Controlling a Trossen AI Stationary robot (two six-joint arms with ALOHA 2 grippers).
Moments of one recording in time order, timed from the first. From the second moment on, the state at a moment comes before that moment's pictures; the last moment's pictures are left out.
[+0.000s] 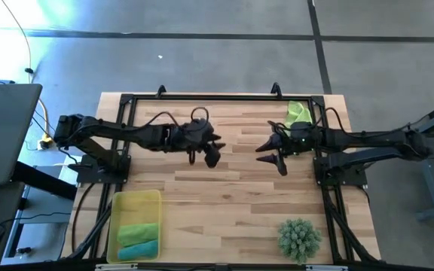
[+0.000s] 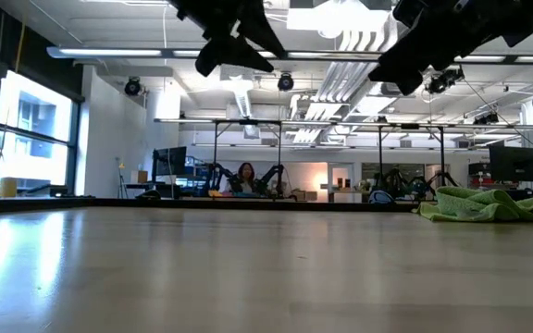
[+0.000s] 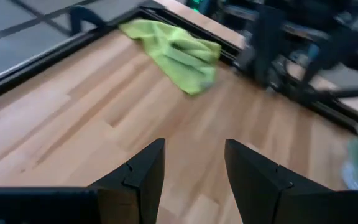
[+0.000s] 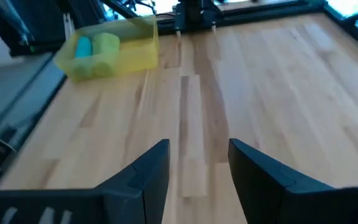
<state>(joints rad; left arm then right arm) 0.12 1.49 1.13 -0.19 -0.29 -0.46 -0.12 0.91 0.57 -0.09 -0.21 0.07</state>
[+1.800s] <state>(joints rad) -0.20 1.51 1.13 0.08 -0.40 -0.54 -0.39 1.37 0.58 -0.58 0.18 0.46</state>
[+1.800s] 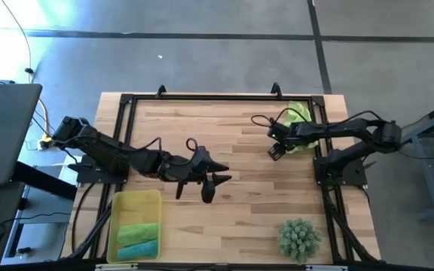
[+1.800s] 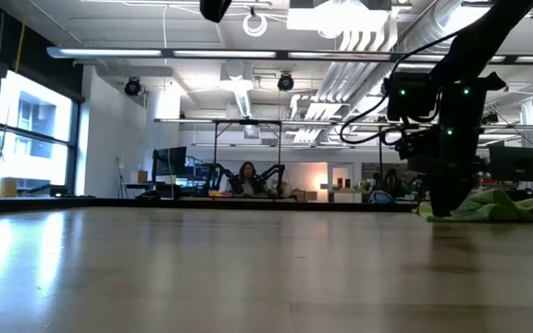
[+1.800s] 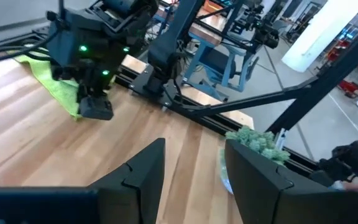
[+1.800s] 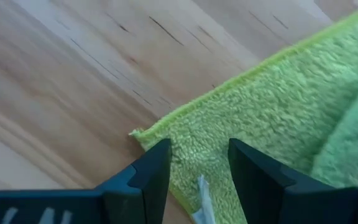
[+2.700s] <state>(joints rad) -0.24 1.51 1.13 0.08 -0.42 -0.49 -0.35 1.35 0.57 -0.03 -0.51 0.27</state>
